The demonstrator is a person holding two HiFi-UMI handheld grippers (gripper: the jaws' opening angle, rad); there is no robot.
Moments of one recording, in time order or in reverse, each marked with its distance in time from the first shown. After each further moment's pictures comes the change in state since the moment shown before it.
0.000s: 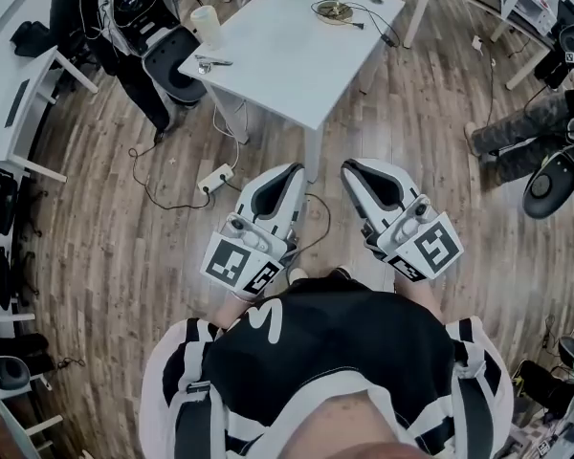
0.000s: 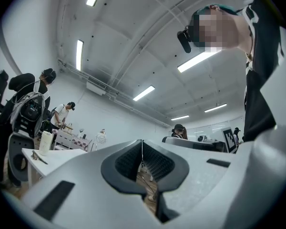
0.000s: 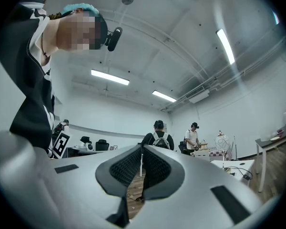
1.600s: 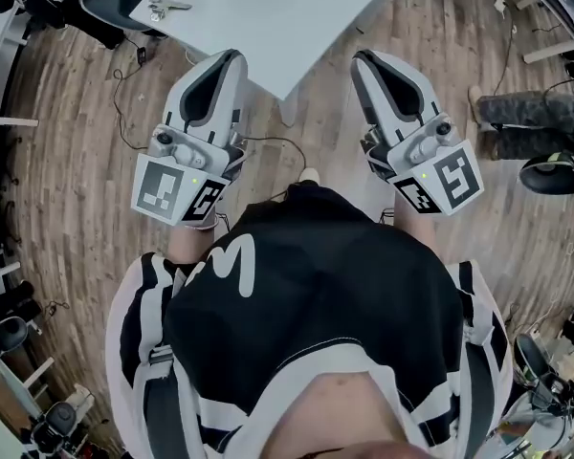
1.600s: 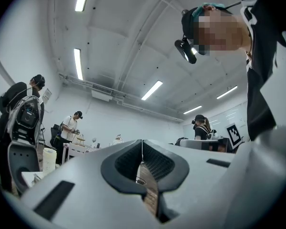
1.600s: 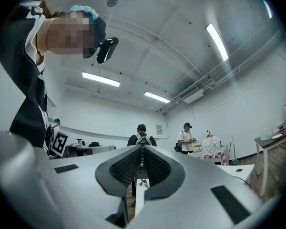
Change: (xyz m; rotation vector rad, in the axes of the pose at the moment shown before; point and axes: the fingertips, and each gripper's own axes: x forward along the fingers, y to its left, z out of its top) left arm 0.142 0.117 -0.003 0.147 -0.016 0.149; right arm 0.046 -0.204 -0.020 0.037 -0.028 -0.025
